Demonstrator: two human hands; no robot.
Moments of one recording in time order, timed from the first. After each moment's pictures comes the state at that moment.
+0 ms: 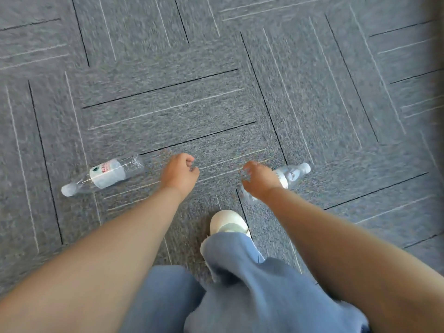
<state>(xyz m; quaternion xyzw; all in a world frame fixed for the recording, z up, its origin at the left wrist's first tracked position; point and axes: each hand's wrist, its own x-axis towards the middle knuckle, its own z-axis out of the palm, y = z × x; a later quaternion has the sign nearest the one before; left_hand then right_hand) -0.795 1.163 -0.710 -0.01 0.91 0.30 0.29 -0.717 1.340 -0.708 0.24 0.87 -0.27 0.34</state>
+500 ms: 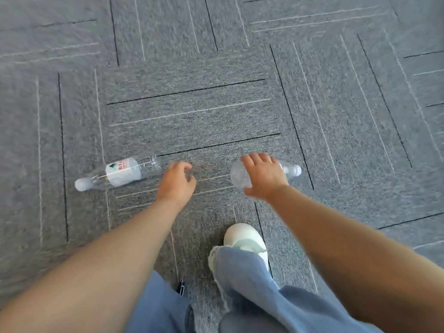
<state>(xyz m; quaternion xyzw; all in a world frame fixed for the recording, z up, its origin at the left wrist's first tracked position) -0.800 1.115 -0.745 0.00 0.93 0.27 0.25 -0.758 1.319 -0.725 -0.02 0.96 -0.04 0.29</state>
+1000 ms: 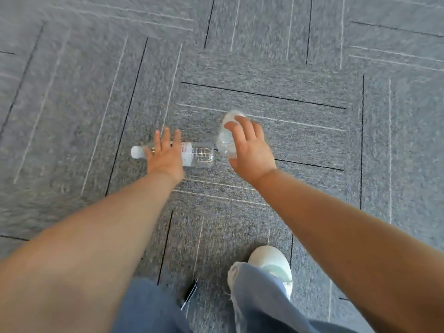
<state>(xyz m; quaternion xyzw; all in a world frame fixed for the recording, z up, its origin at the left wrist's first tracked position) -0.850 0.989 -0.762 -0.09 0.95 0.04 0.29 -0.861 1.180 -0.720 -0.15 0.97 -0.13 0.15</state>
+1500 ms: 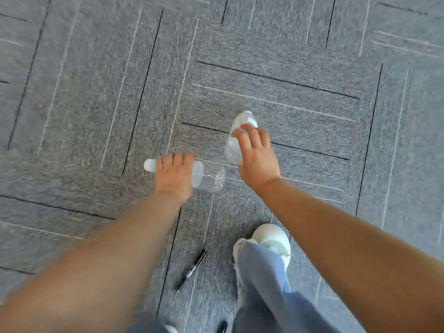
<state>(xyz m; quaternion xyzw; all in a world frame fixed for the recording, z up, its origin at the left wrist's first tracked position) -0.778 0.982 -0.725 -0.03 0.95 0.02 0.32 -0.819 1.163 -0.704 -0.15 0.96 -0.13 0.18</state>
